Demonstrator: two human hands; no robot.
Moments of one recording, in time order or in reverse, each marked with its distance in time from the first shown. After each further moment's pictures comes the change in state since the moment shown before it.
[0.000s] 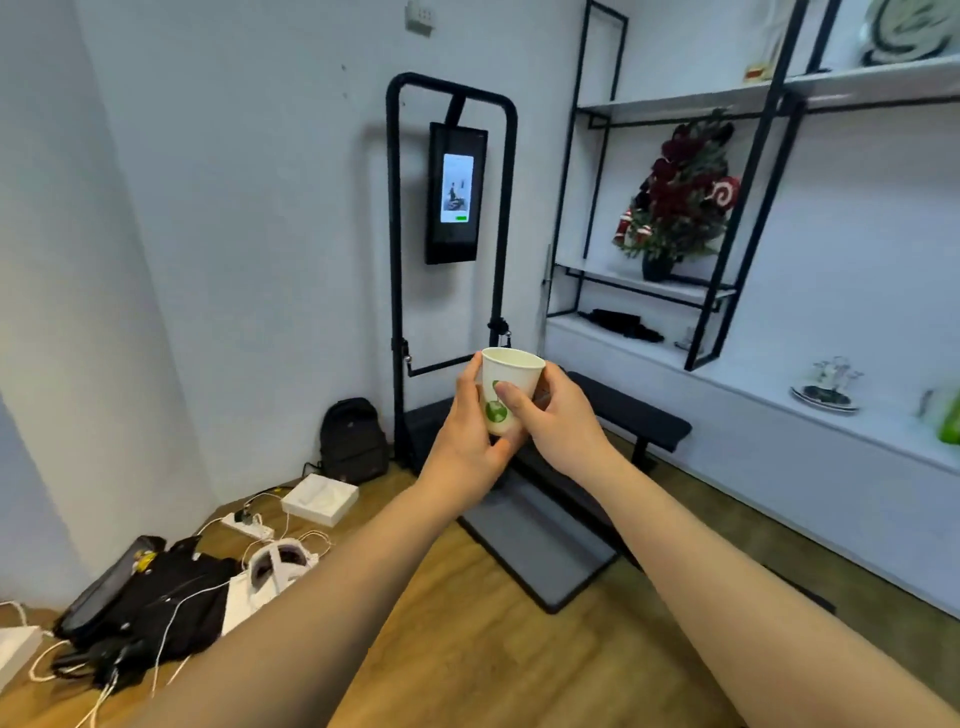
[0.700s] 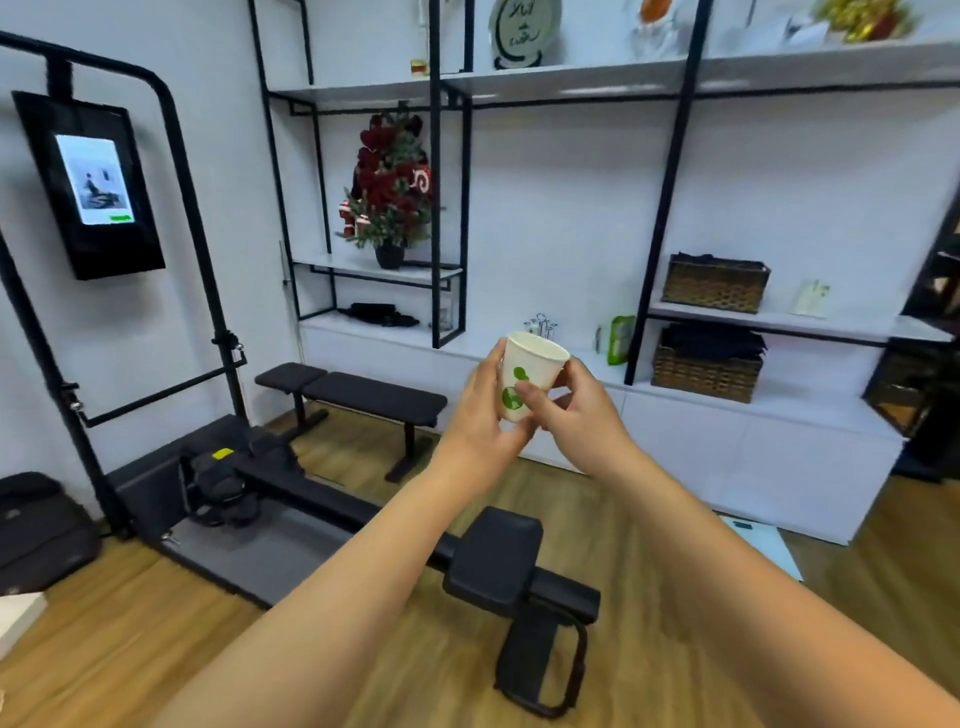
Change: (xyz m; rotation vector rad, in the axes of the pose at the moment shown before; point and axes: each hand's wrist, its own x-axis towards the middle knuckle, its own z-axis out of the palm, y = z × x) left_hand 0.005 0.256 0.476 -0.296 -0.373 0.252; right_hand -0.186 0.116 -0.495 -0.238 0.446 0.221
